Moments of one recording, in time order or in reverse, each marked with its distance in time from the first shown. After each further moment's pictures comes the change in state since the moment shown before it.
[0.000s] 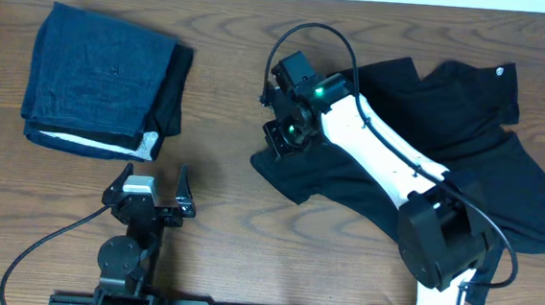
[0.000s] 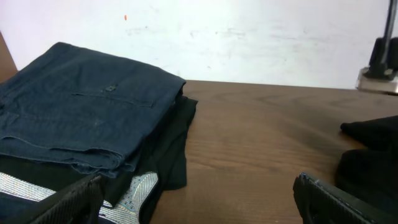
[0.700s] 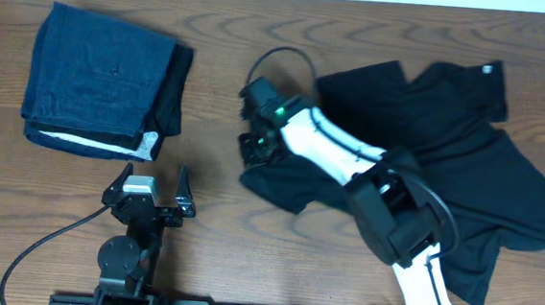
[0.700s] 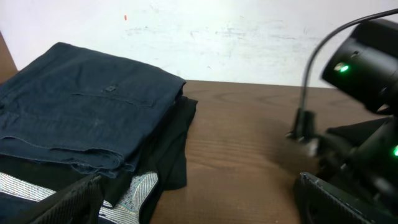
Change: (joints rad) left arm 0.000 0.000 0.000 0.000 0.000 0.000; right arm 0.126 0.227 0.015 0.222 -0.064 0.186
